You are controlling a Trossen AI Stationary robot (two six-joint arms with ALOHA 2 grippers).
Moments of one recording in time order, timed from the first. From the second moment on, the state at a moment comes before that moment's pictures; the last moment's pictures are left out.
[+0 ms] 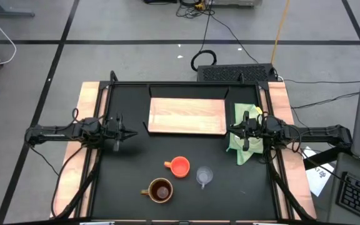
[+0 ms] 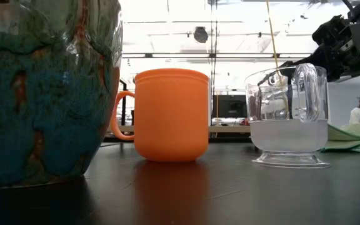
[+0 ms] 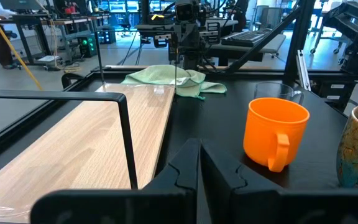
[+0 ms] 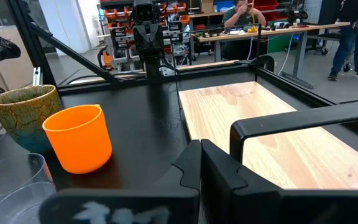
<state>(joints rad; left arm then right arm) 0.01 0.06 0.05 -0.10 0.01 0.00 -0.07 0.24 0.02 0.13 0.04 0.11</state>
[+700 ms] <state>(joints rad) 0.01 0.06 0.05 -0.10 0.01 0.00 -0.07 0.24 0.02 0.15 0.04 0.11</state>
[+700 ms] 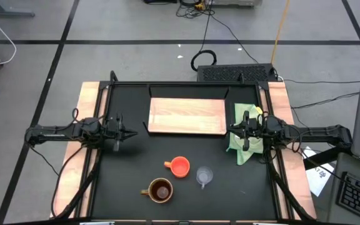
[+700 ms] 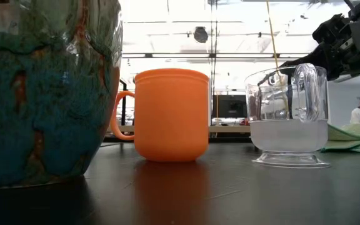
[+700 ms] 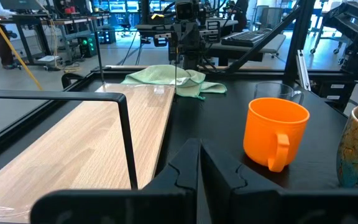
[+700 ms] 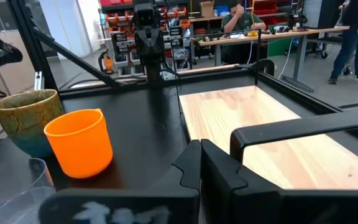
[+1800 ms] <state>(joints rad) 0.01 0.06 0.05 -0.03 0.04 -0.10 -0.07 0.24 0.02 0.43 -0.06 0.00</state>
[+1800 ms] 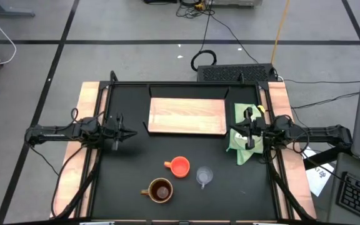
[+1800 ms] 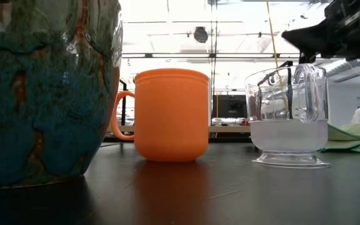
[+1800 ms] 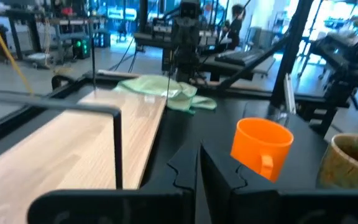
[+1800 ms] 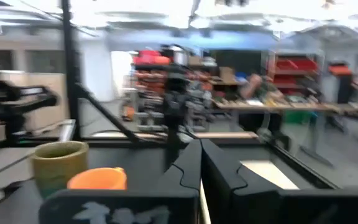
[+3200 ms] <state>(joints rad) 0.01 0.06 0.05 0.06 0.16 -0.11 0.14 0.96 0.64 0.22 -0.18 0.01</state>
